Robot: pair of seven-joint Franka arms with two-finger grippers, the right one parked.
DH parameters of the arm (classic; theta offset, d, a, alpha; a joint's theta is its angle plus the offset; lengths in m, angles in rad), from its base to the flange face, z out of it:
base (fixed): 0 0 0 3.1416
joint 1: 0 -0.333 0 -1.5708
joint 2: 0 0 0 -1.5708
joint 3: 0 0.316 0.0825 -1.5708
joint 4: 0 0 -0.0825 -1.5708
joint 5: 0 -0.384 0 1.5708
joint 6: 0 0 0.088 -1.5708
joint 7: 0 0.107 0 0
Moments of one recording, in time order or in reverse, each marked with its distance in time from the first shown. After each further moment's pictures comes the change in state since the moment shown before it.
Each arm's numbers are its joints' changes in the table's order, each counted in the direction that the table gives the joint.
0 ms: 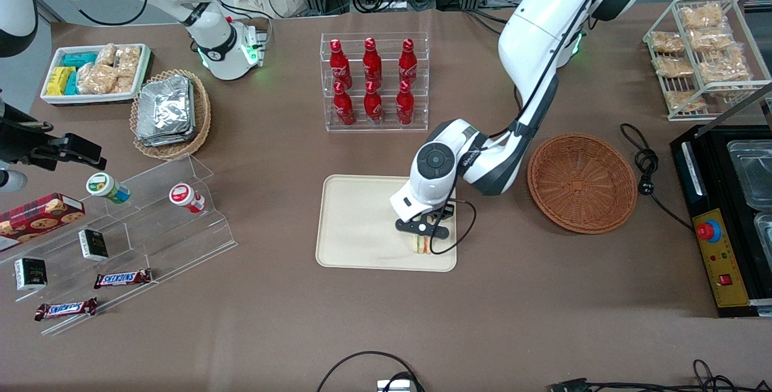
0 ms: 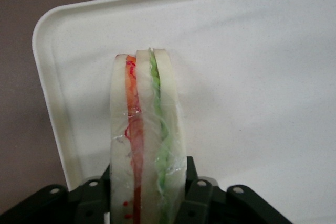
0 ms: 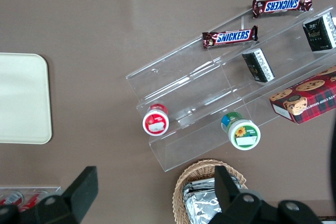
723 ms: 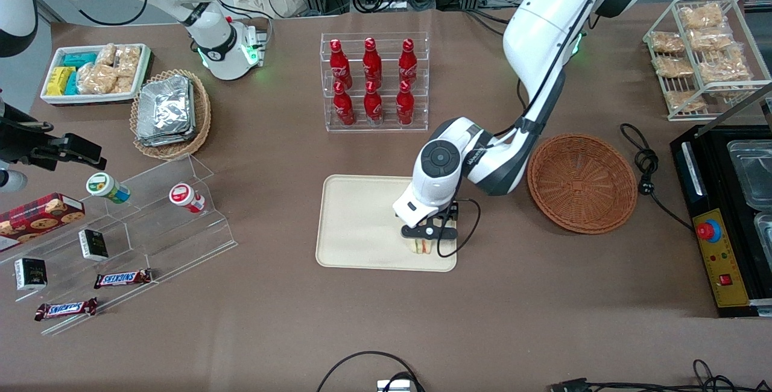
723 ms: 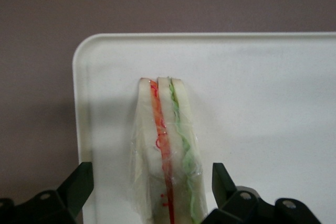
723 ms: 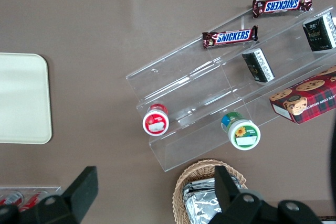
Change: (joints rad) arm -0.011 0.040 0.008 -0.043 -0.001 0.042 -0.132
